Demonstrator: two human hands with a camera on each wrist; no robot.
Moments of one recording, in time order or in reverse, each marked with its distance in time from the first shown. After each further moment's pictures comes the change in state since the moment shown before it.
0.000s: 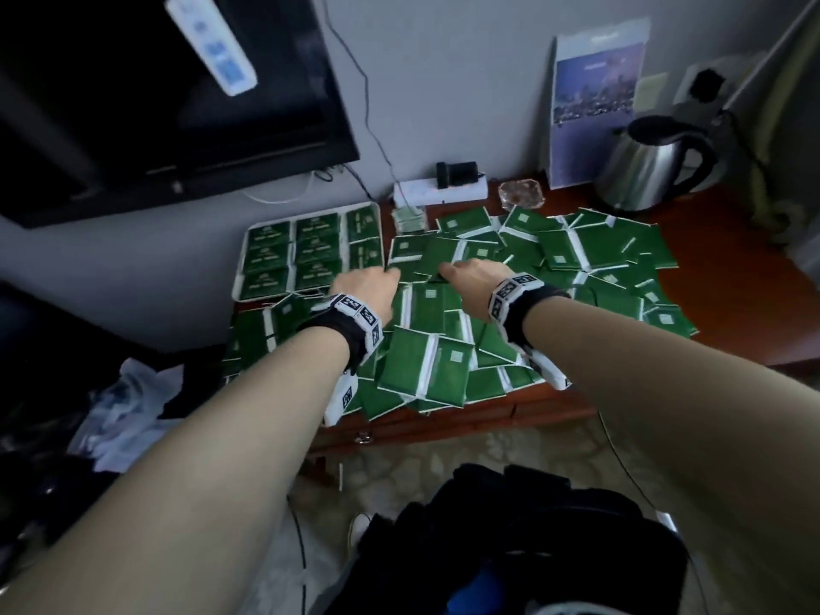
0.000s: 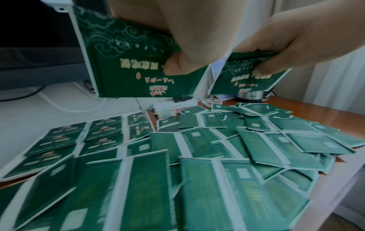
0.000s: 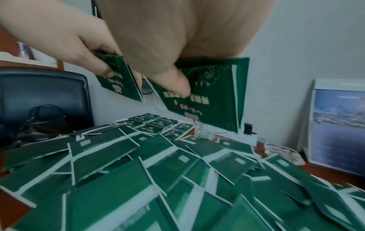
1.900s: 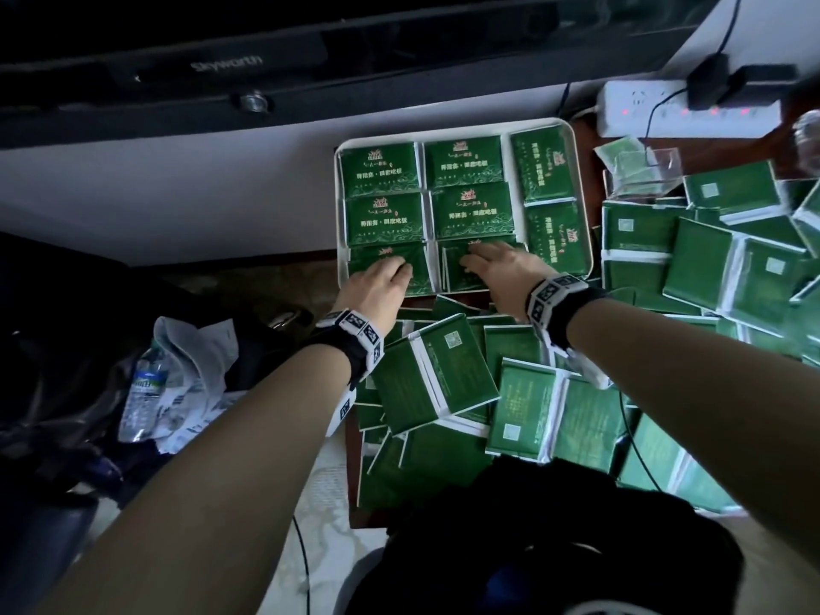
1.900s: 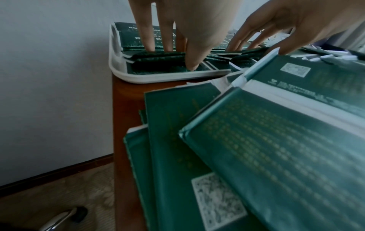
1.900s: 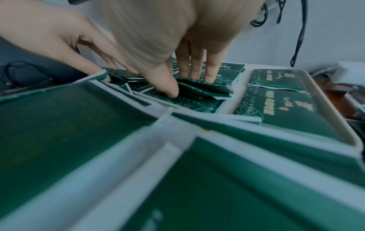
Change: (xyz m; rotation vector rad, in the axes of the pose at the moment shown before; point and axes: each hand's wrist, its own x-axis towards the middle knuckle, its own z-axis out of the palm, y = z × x) left_hand 0.160 -0.334 0.256 -0.229 -0.082 0.162; right_hand 0.359 -0.176 0.071 0.094 -0.321 -0.085
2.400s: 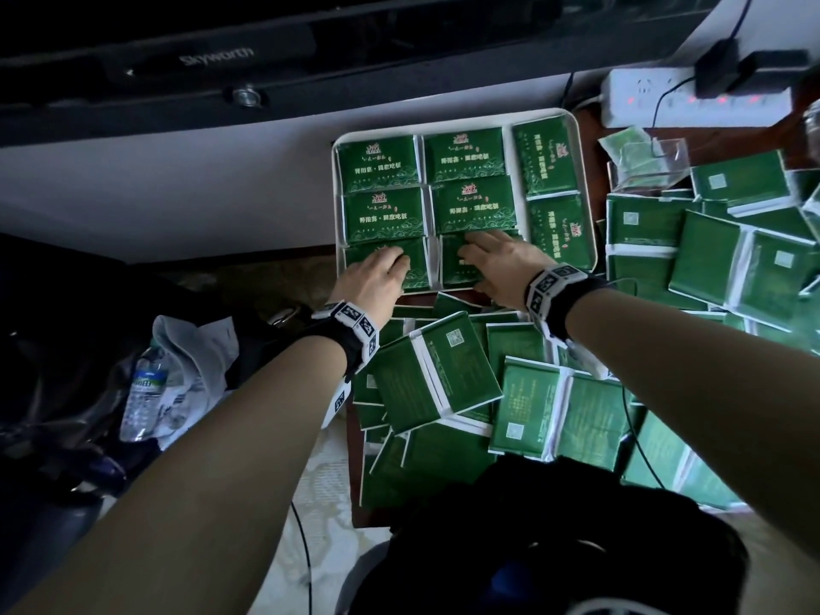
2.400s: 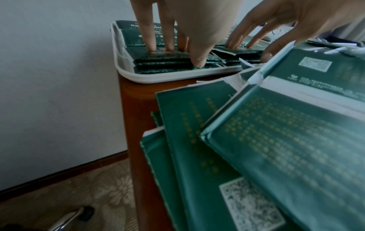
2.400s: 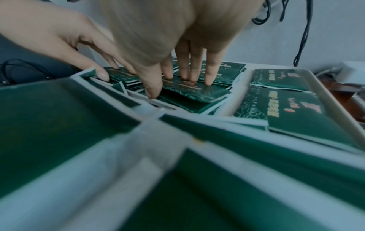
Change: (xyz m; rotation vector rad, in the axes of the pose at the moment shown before) left_hand 0.010 -0.011 0.008 -0.019 0.013 0.022; right_hand 0.016 0.007 0.009 -0.003 0.047 -0.027
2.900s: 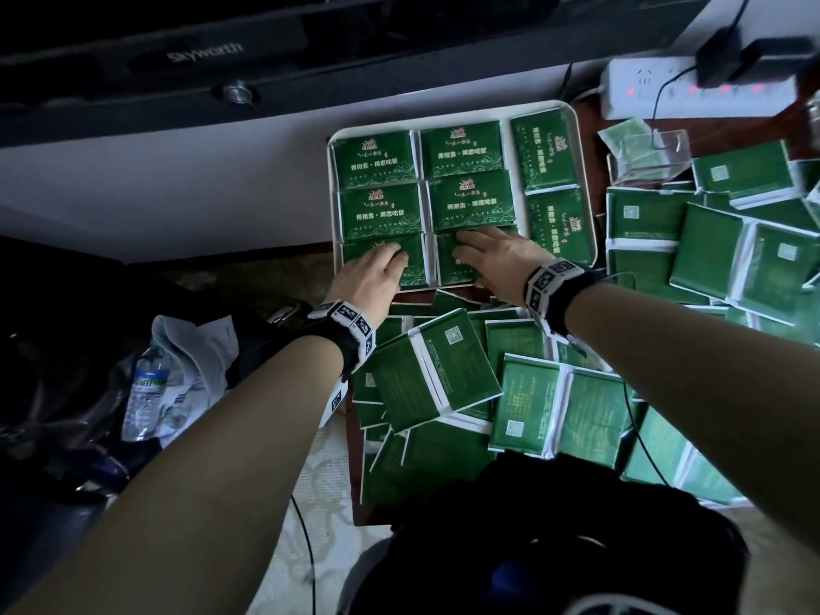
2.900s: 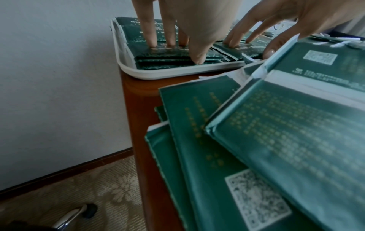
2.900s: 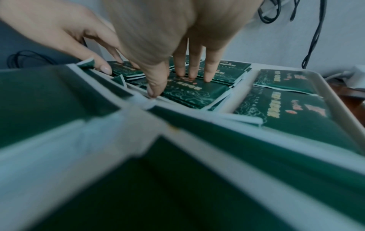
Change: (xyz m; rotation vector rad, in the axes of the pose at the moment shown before) left_hand 0.000 -0.001 0.000 -0.017 0.009 0.006; right_hand 0.006 0.007 0.007 -0.075 -0.005 -0.086
